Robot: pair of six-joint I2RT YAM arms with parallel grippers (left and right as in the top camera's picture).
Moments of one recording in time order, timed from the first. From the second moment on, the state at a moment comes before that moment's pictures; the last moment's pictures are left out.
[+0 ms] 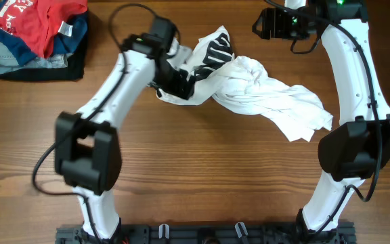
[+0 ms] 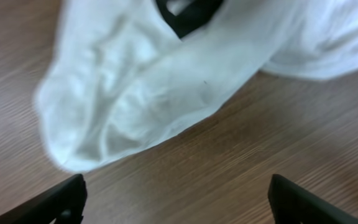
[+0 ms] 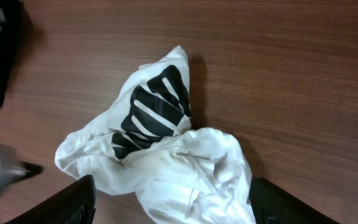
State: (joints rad) left arm -0.37 2.03 1.66 -1.01 0.21 0.12; right arm 0.06 2.04 2.07 -1.06 -0.35 0.02
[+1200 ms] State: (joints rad) left arm -0.42 2.20 1.66 -0.94 0.07 0.43; right arm 0.06 2.04 2.07 -1.04 -0.34 0.02
